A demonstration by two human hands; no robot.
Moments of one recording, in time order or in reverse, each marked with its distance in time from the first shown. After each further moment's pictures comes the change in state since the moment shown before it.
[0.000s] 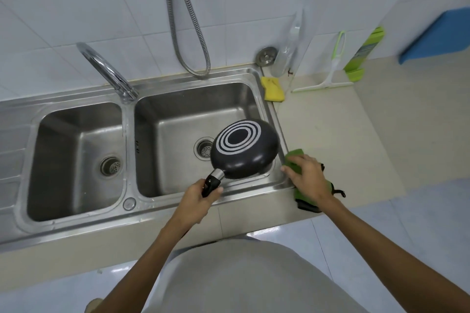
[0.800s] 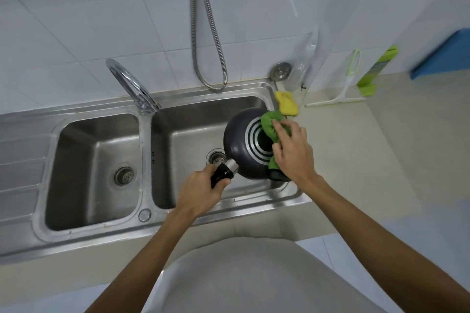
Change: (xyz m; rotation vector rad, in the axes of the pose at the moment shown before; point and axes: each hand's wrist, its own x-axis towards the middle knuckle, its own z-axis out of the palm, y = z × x) left_hand 0.024 0.048 -0.052 0.517 0.215 0.280; right_hand 0.065 -0.117 0.000 -0.290 0.334 -0.314
